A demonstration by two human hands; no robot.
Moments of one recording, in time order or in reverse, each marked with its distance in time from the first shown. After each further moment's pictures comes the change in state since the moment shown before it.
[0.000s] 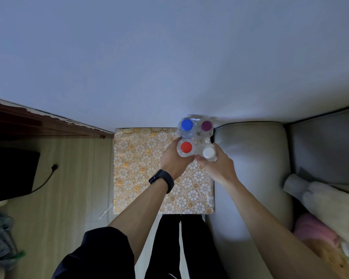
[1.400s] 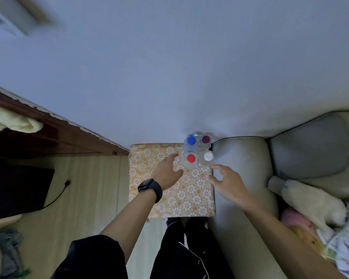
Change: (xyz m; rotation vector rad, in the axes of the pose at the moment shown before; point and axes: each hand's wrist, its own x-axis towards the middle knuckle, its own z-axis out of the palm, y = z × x) left_hand -0.084 0.042 -0.102 0.398 -0.178 0.074; right_hand -0.119 -0.045 -0.045 -0.383 -0.053 -0.177
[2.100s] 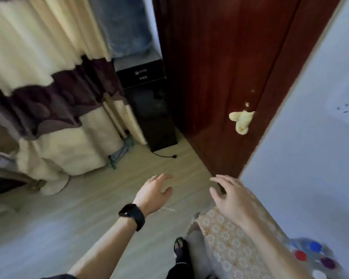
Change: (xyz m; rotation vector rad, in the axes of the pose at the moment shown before) left_hand -0.391 -0.179 -0.058 -0.317 0.865 -0.562; right_hand -0.149 -0.275 0.132 -0.452 -0.262 -1.182
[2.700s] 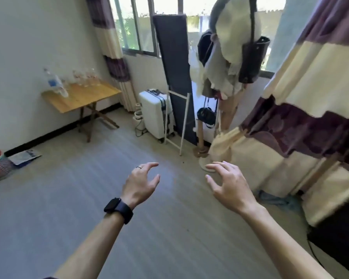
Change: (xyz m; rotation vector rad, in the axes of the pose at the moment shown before) left_hand -0.448 -0.386 -0.183 -0.186 0.994 -0.903; right_hand -0.075 -0.551 0.287 0.030 -0.490 -1.133
